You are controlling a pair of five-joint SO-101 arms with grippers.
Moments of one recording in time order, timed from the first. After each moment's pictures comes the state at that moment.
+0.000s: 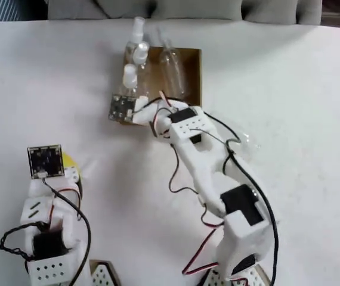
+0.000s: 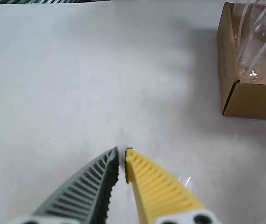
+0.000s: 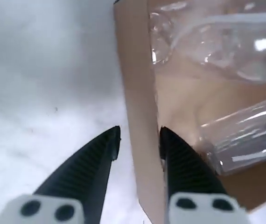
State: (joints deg) left arm -17.4 -104.6 97.1 46.6 -2.8; right arm -26.8 14.7 12.0 38.8 60.8
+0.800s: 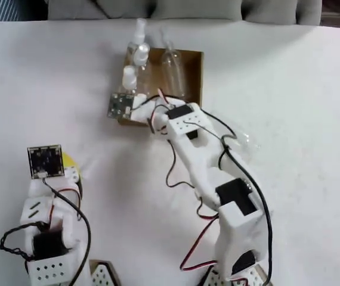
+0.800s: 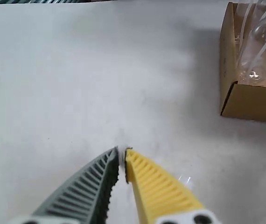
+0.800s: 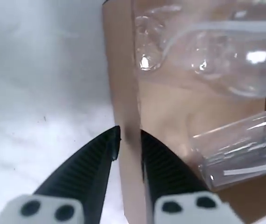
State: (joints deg) left arm -17.4 -104.6 97.1 46.6 -2.8; right arm -26.8 18.8 8.1 38.7 60.9
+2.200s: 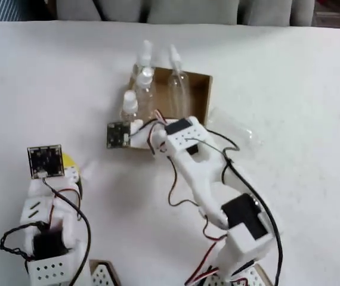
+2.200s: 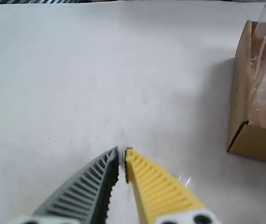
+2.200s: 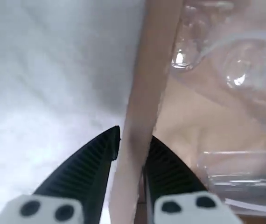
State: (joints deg) left arm -17.4 -104.6 97.1 46.6 -2.8; right arm -30.5 8.0 22.4 47.2 66.4
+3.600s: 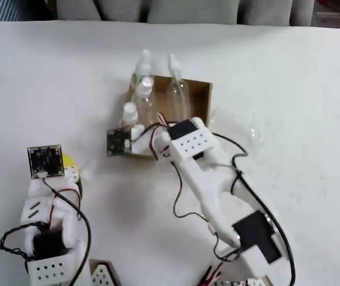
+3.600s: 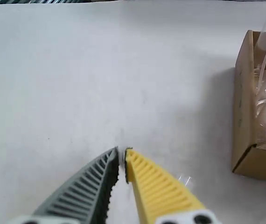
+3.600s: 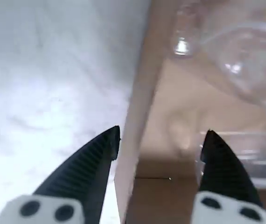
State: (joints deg) left arm -17.4 -104.6 97.1 46.6 -2.8; right arm -31.0 -2.5 23.2 58.9 64.7
